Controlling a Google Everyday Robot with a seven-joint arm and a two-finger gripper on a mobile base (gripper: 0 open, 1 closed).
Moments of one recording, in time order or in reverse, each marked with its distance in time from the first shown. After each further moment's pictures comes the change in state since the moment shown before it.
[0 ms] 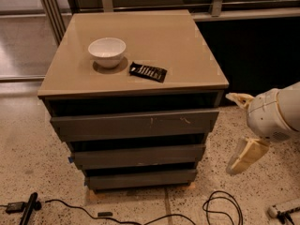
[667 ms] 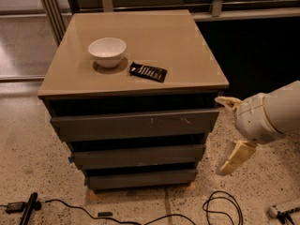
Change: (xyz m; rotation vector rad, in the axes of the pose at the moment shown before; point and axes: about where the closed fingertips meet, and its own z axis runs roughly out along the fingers) arm -0.009 0.003 0.025 -0.032 -0.041 -0.021
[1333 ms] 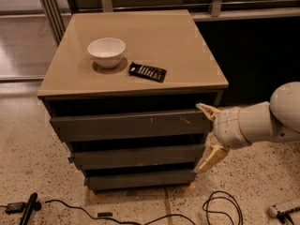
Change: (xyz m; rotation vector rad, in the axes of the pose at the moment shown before) arm -0.001 -0.015 0.080 0.028 -0.168 -0.062
